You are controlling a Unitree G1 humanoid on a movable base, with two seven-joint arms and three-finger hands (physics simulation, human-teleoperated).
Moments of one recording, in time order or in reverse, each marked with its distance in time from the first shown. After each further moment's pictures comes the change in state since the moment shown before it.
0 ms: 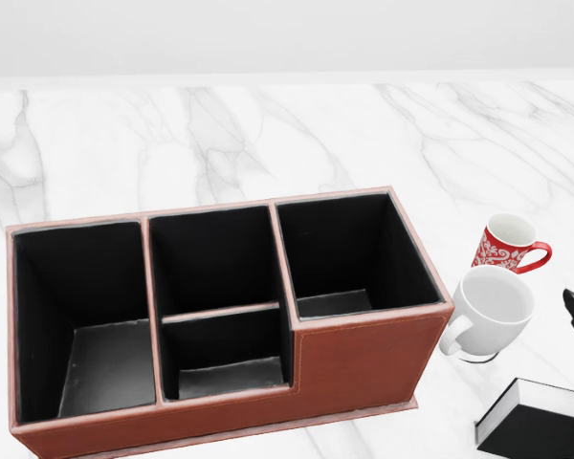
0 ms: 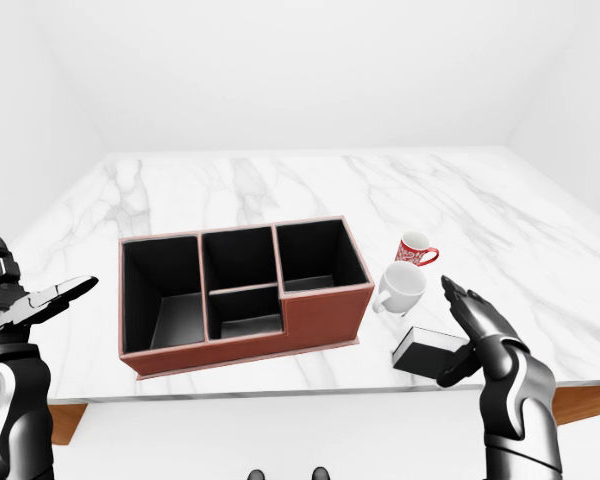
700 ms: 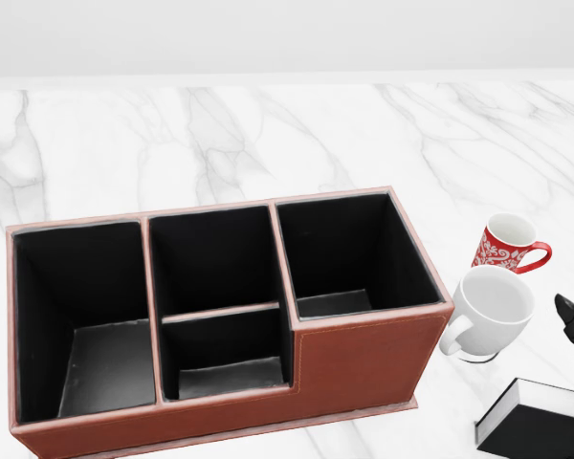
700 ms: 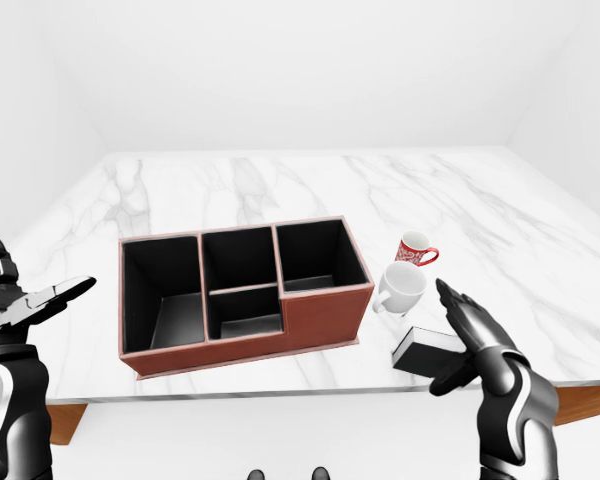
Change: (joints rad) left arm 0.002 0.001 0.006 -0.002 -0.009 0.000 0.000; right arm 0.077 0.090 -0.039 -0.158 0.018 0.000 0.057
